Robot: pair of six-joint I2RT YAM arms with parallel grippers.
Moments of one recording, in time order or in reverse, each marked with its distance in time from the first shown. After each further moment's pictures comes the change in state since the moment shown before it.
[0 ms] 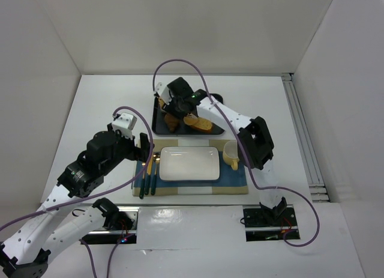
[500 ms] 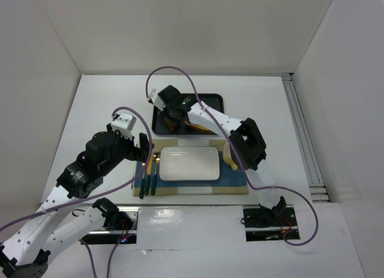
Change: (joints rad) left arm 0.000 -0.008 0.000 0.000 0.000 0.000; right arm 0.064 0.080 0.038 0.000 0.138 0.031
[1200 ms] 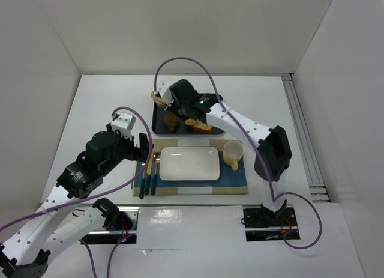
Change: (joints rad) left arm 0.000 0.000 0.000 0.000 -0.002 0.000; right arm 0.006 -0.254 -0.174 0.006 -0.045 0.042
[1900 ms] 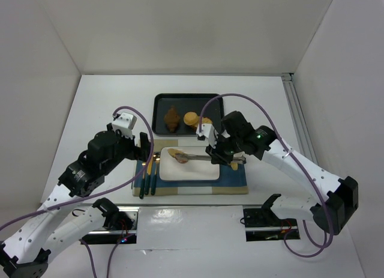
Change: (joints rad) left arm 0.000 0.011 -0.005 0.006 -0.026 0.000; right arm -0.100 -0.780 -0.705 -0.209 -0.551 -0.100
